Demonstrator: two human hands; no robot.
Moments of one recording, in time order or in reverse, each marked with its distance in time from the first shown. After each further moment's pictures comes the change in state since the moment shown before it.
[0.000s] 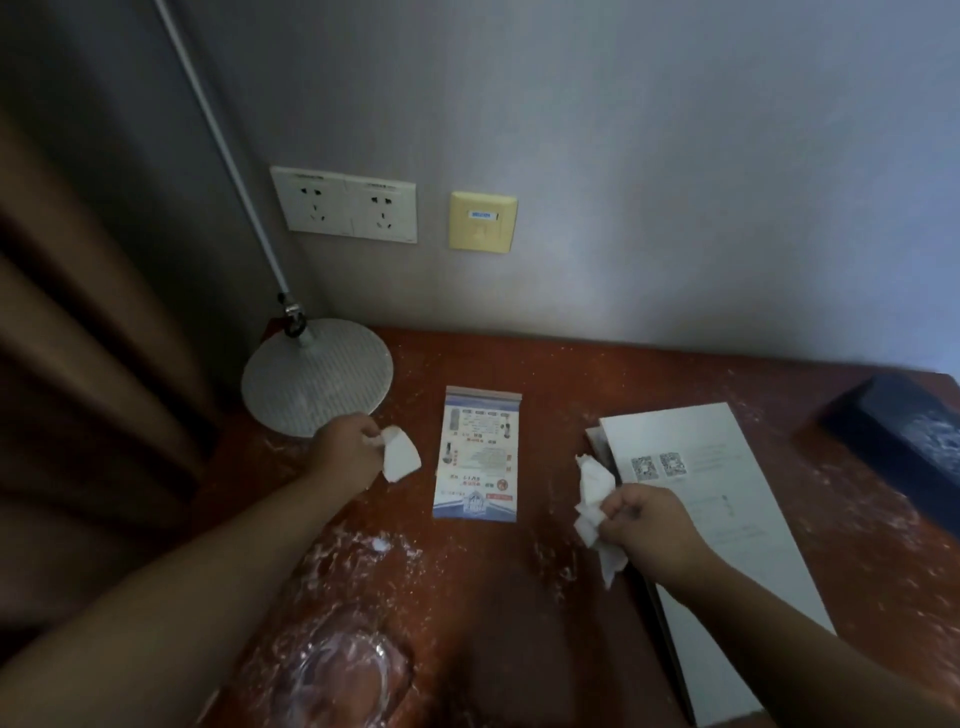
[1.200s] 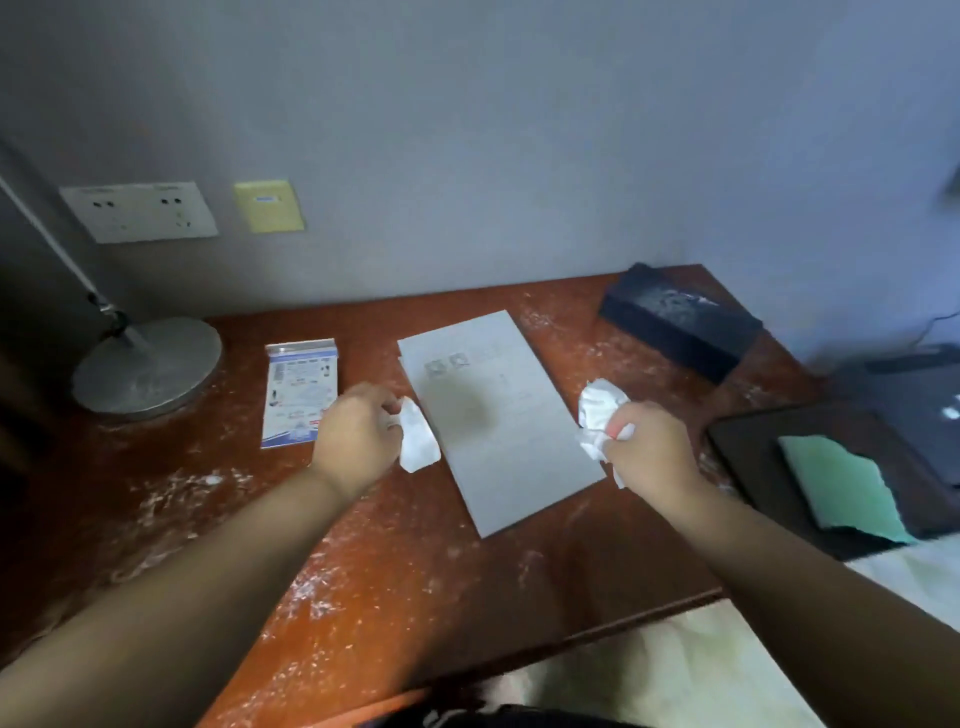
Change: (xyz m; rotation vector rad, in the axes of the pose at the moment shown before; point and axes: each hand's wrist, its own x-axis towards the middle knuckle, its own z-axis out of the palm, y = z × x) left_hand -0.210 0.161 0.116 0.178 0.080 0.508; right_hand -0.135 0.174 -0.144 -0.246 0.537 0.003
